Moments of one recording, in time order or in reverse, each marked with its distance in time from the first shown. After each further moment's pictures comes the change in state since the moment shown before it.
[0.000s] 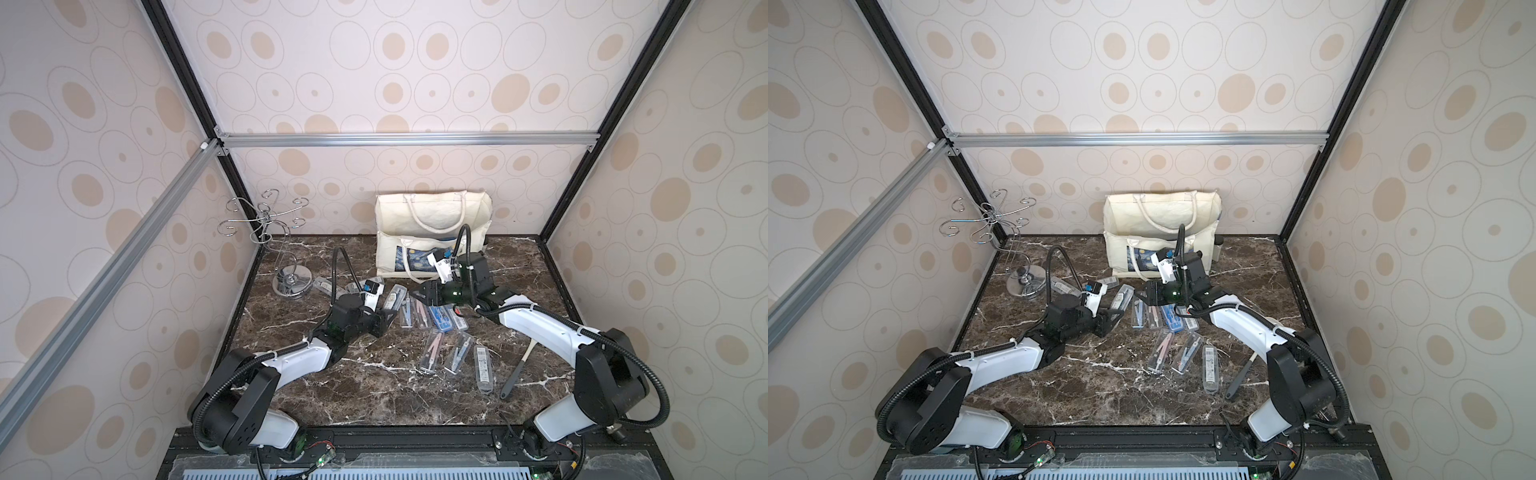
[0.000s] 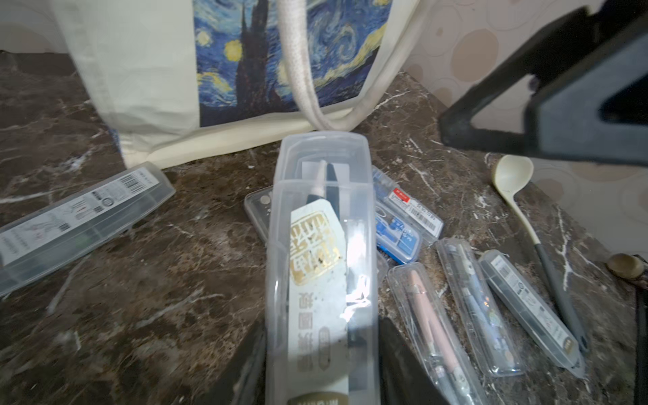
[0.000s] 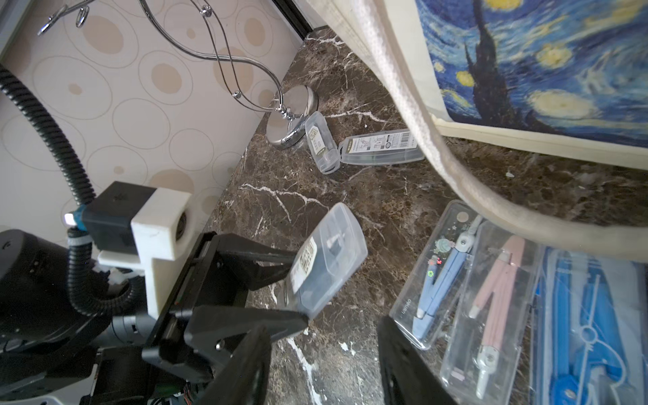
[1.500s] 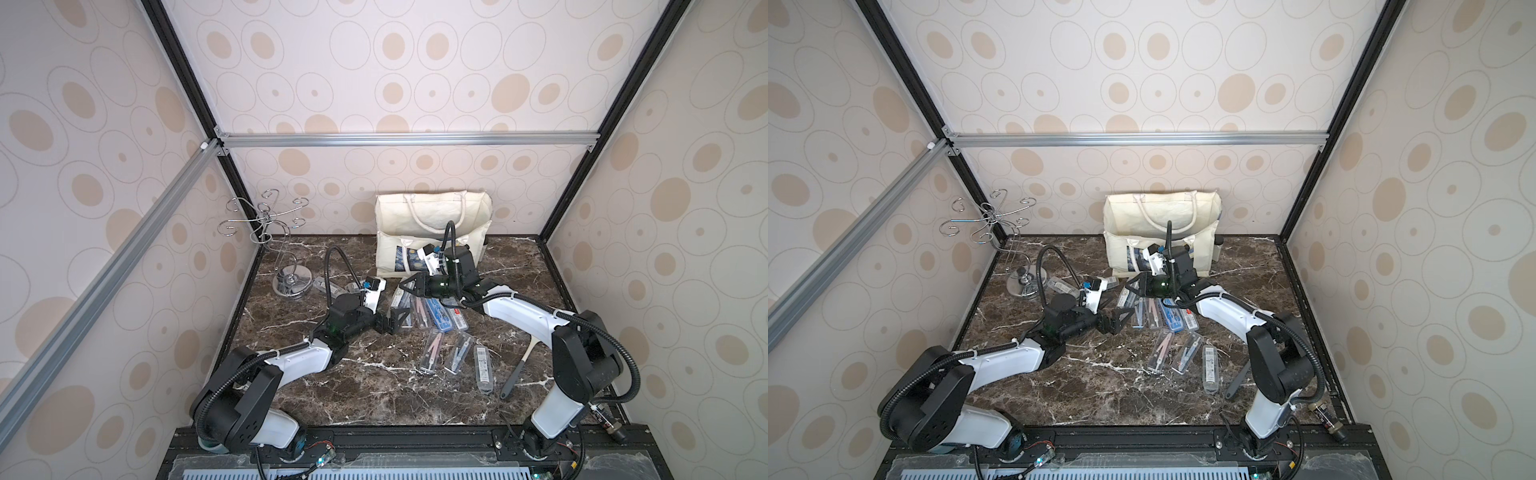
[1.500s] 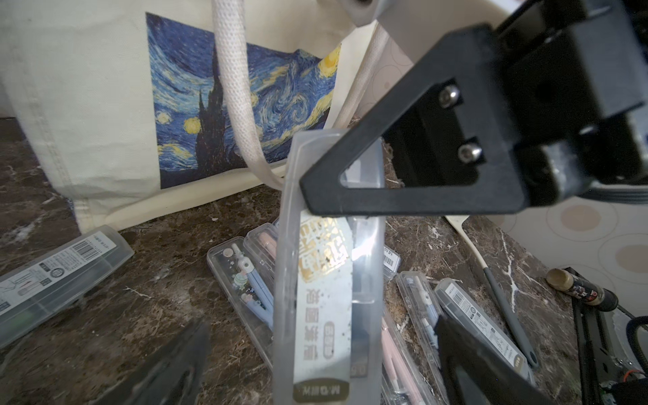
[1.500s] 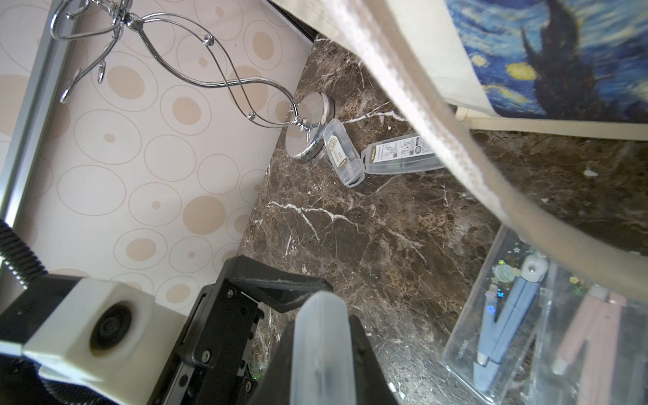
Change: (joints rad) left arm -0.003 0.002 -0.034 0.172 0.044 -0.035; right arm 0.031 0.134 0.097 0.049 -0.038 0.166
